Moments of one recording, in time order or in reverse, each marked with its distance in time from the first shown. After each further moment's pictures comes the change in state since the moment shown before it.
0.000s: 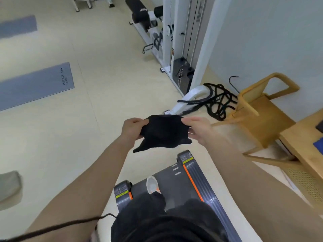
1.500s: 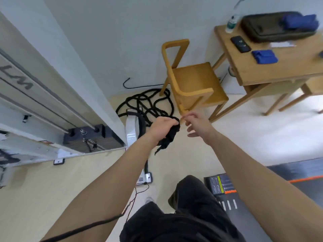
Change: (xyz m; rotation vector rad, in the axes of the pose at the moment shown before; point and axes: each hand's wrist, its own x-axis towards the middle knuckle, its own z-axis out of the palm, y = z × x) left_hand 0.509 0.218 0.454 0.929 -1.314 0.322; right_hand 0.479 -0.116 -0.117 0.396 0.974 0.073
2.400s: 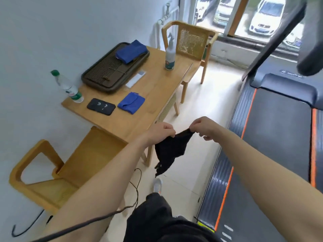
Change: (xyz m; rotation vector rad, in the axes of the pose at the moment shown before) left_hand 0.306 0.346 0.429 0.871 -0.966 0.438; right_hand 0.138 0.042 -0.523 0.165 0.557 0.408
